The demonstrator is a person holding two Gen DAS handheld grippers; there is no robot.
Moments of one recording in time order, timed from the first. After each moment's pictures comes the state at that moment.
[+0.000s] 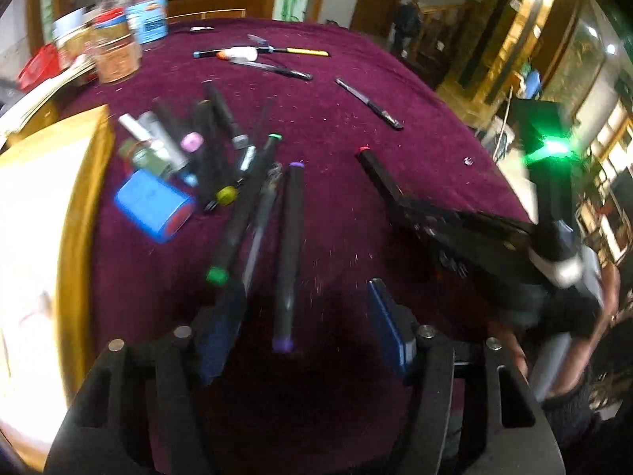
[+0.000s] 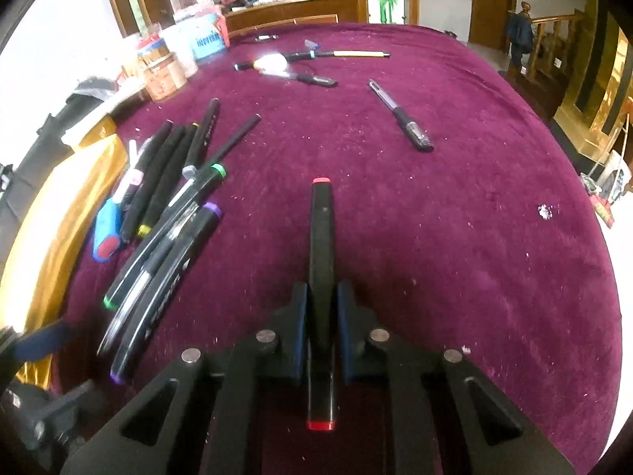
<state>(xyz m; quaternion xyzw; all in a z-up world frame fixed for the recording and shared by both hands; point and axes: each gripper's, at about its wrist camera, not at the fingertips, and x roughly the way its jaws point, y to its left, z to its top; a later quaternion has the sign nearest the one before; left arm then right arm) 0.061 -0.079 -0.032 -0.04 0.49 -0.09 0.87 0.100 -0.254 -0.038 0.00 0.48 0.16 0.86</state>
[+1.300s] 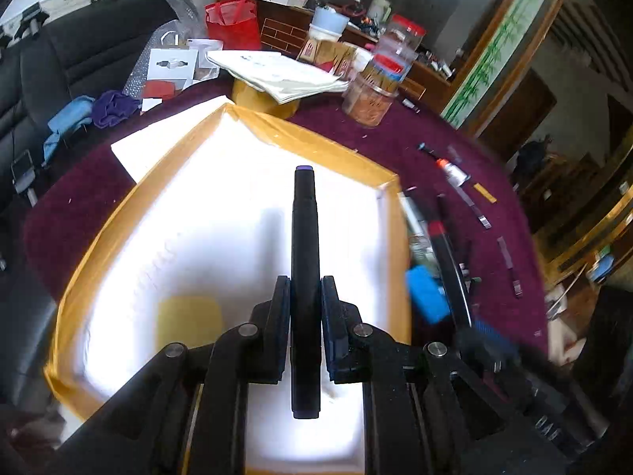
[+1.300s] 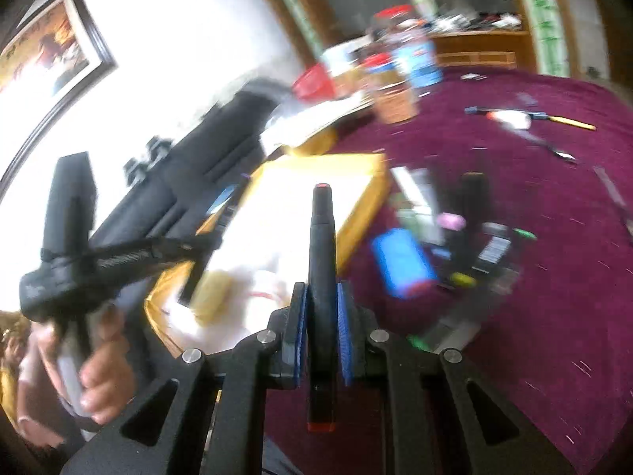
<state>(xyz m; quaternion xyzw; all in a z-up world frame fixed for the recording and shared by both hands) 0.003 0.153 0.001 -0.24 0.41 0.15 0.87 0.062 -0.082 0.027 0.04 0.43 0.45 0.78</state>
